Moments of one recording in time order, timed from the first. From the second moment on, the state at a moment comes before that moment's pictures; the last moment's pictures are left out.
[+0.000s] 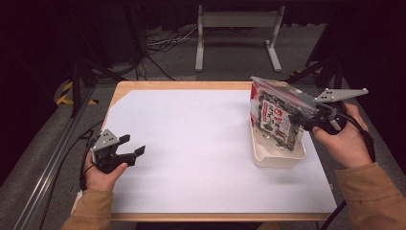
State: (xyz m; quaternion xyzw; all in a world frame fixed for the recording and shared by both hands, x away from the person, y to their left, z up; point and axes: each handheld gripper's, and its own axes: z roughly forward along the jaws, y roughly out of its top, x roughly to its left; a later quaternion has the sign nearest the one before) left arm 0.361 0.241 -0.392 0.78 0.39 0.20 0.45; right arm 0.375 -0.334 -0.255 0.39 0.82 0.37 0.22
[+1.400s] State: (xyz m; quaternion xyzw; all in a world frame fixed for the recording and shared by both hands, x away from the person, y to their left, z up) left arm 0.362 0.240 -0.395 0.78 0.39 0.20 0.45; right arm 0.380 -0.370 -0.306 0.42 0.76 0.45 0.21
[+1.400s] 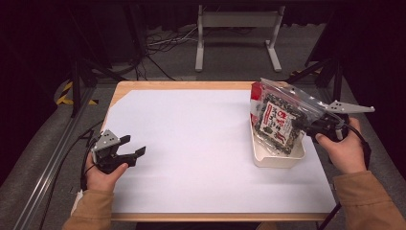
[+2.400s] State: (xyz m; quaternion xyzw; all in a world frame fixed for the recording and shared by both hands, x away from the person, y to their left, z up) left arm 0.320 0.237 -0.389 0.78 0.36 0.19 0.47; right arm 0.299 -0.369 -0.336 0.40 0.72 0.48 0.30
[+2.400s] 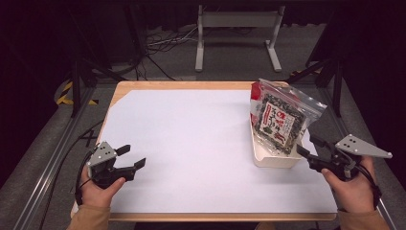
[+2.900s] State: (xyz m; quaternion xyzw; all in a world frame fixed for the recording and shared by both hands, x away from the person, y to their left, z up) left arm 0.312 0.236 -0.391 0.78 0.35 0.19 0.47; right arm 0.279 -0.330 -0.355 0.33 0.76 0.51 0.25
